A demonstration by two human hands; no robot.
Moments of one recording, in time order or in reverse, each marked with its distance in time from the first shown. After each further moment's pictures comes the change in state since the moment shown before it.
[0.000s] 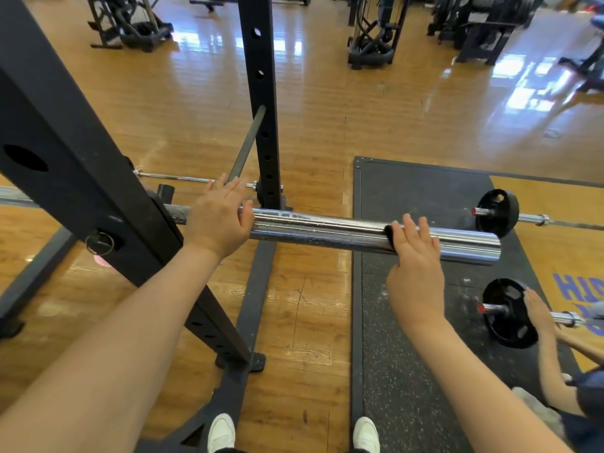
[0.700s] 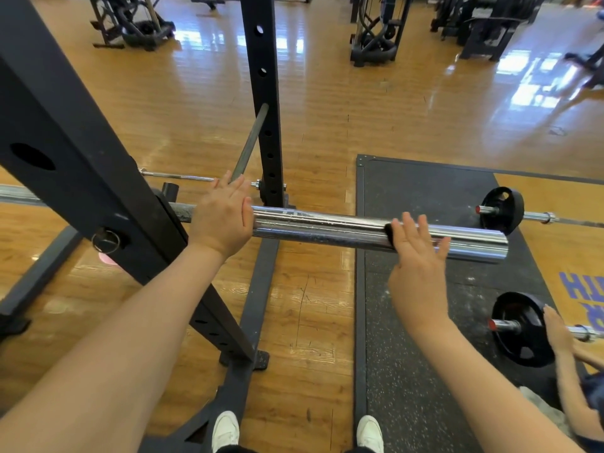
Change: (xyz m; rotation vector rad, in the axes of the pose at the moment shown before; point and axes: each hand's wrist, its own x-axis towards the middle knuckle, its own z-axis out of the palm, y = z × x) left_hand -0.002 0.000 0.000 -0.028 -0.001 0.009; right_hand -0.004 -0.002 0.004 -0.048 -0.041 -0.064
